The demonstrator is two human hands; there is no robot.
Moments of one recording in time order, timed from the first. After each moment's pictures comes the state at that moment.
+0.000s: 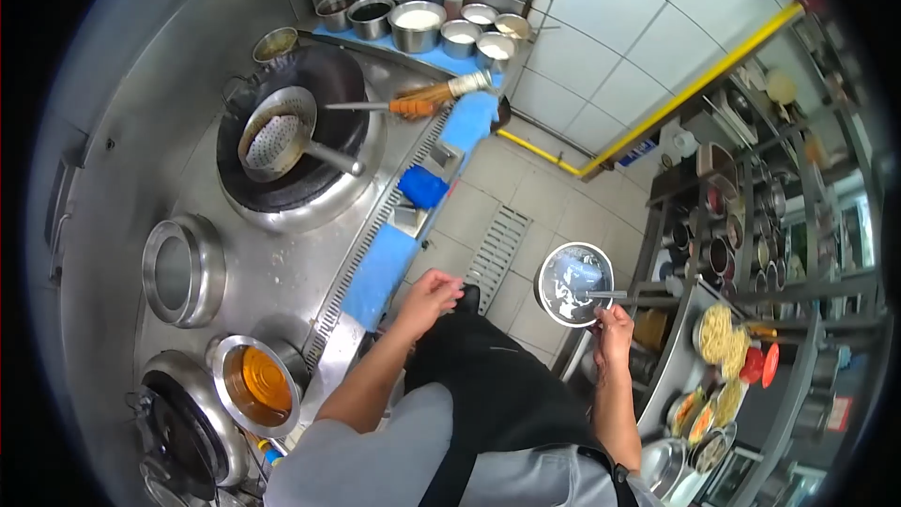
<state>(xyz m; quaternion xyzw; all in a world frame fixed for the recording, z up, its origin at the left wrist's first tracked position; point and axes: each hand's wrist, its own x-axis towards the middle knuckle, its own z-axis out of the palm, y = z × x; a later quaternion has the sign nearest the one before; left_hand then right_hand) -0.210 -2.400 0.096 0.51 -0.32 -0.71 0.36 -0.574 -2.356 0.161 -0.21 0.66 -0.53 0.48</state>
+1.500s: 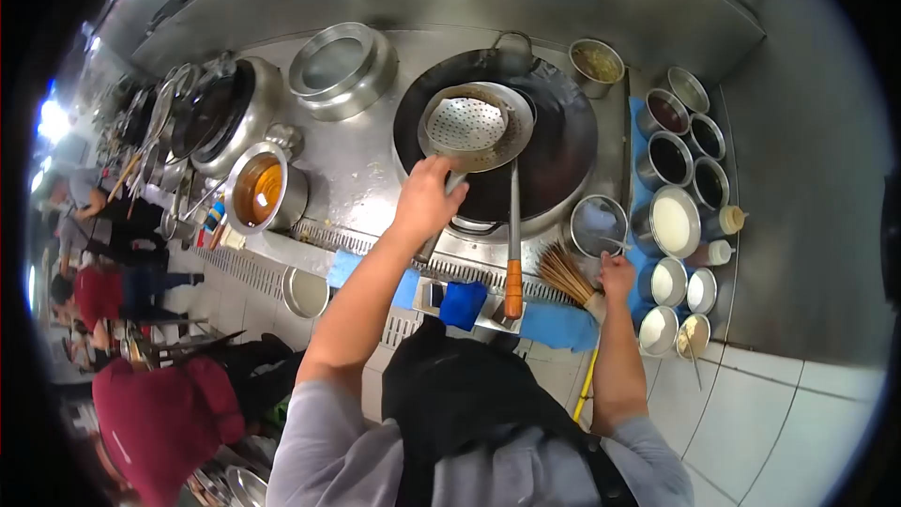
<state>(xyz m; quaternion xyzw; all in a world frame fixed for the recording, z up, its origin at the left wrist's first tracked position) -0.063 -2.670 0.198 0.91 -0.23 0.10 0.32 -0.252 -3.061 0.013 -0.75 0.47 -0.02 0.47</state>
